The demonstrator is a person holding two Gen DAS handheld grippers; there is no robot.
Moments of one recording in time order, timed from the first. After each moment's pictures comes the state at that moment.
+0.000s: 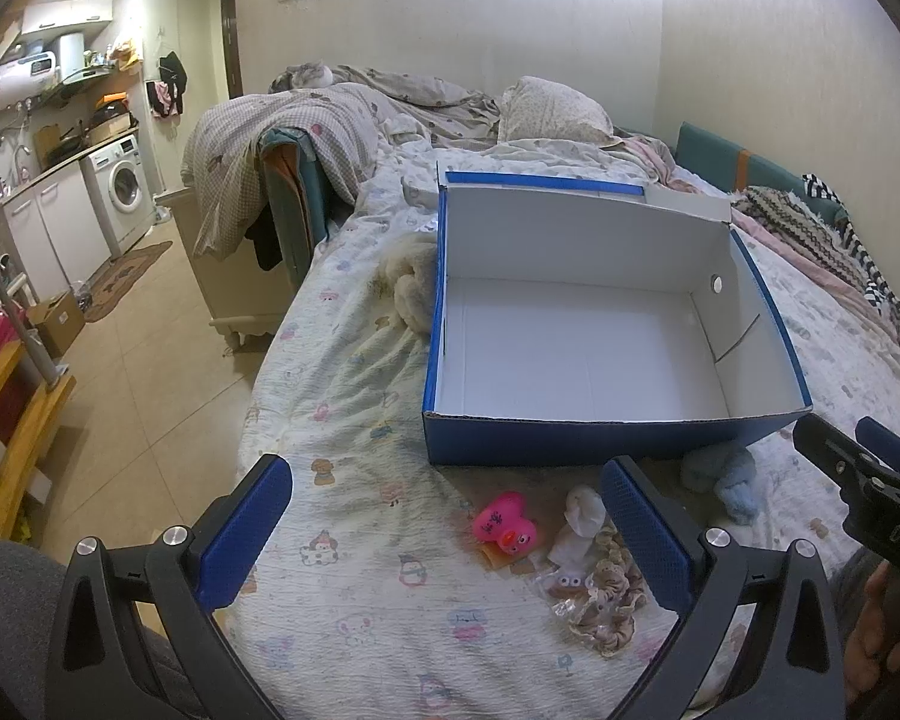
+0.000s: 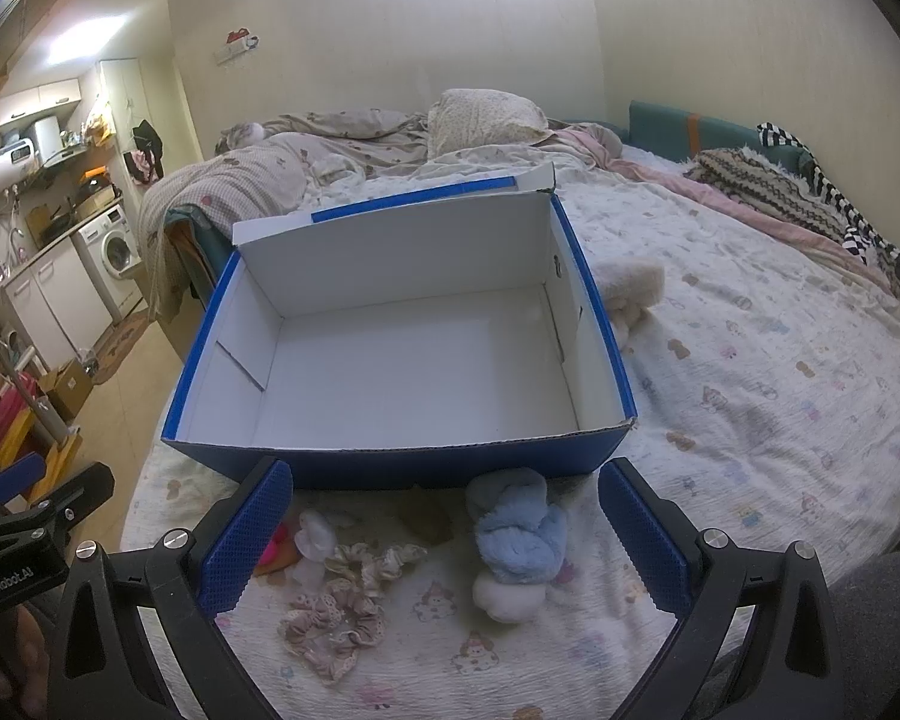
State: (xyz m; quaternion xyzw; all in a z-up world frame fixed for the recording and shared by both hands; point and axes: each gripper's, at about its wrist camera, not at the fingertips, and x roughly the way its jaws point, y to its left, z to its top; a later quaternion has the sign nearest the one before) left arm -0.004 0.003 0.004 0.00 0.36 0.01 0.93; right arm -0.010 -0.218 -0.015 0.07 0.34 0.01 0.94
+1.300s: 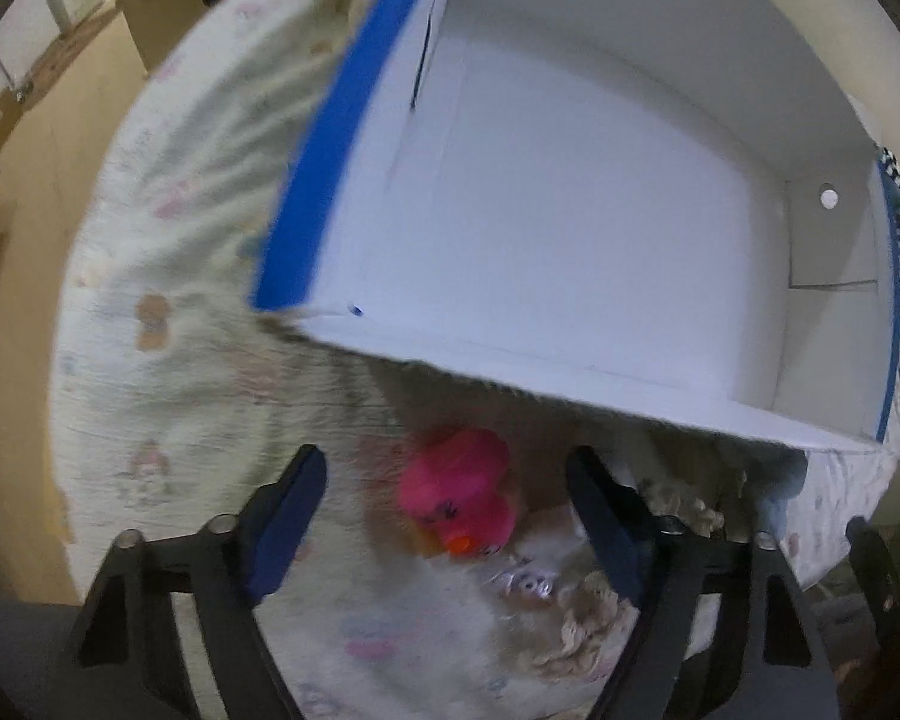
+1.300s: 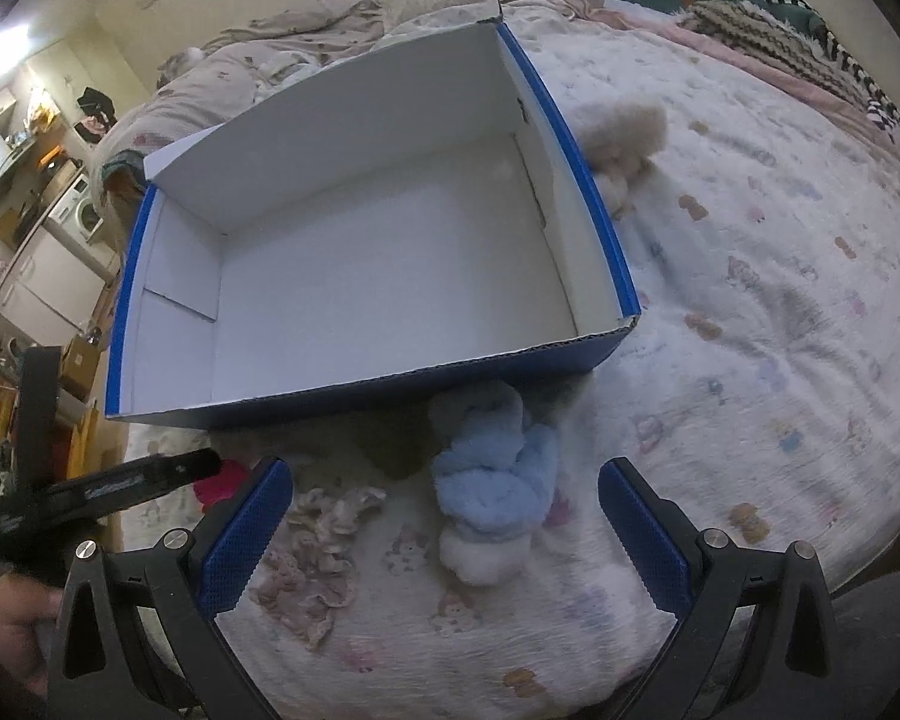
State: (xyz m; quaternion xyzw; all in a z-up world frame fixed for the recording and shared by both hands) left arm 0.117 -0.005 -0.126 -0.13 0.64 -0.01 0.76; right arm 0.042 -0.256 -0.063 0.14 0.50 0.02 0.85
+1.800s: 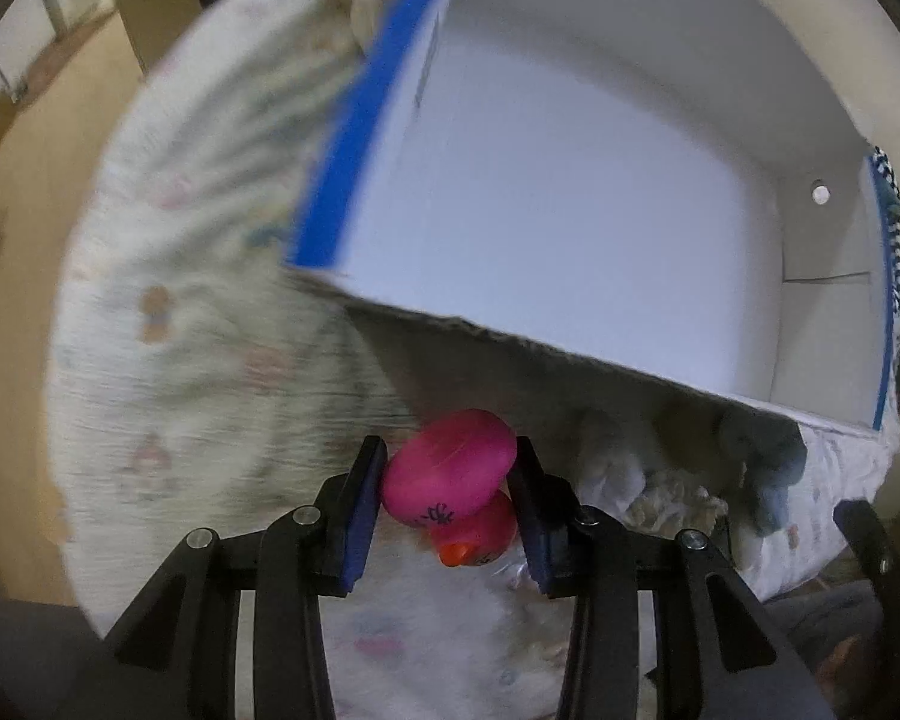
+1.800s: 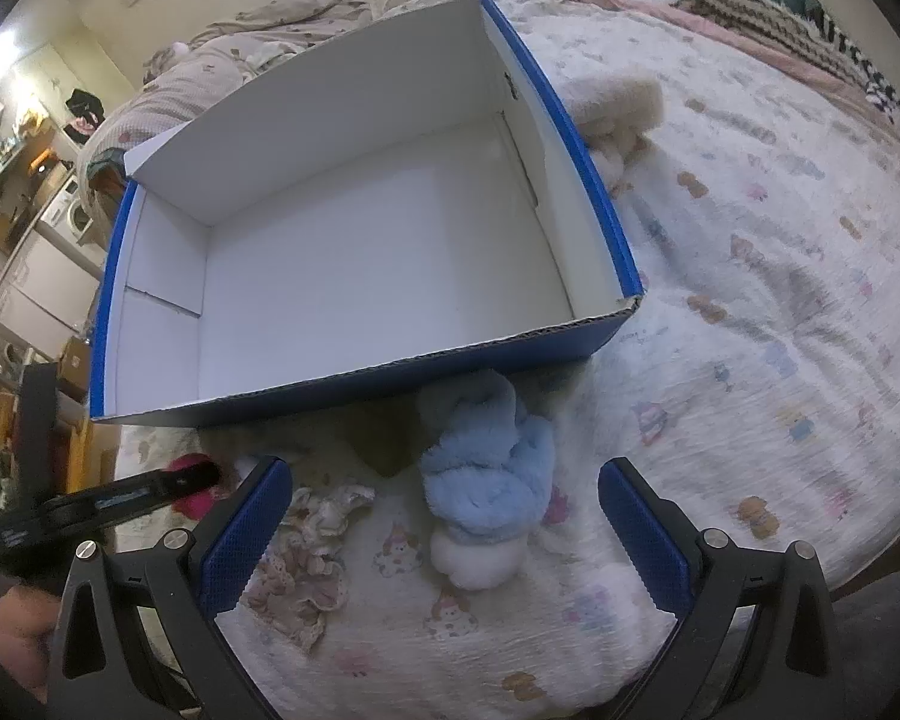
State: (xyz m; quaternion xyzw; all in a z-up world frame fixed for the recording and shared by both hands) left arm 0.094 -0.002 -0.114 -0.12 0.61 -0.01 0.78; right arm 0.049 -0.258 -0.075 0.15 0.52 0.01 0.84
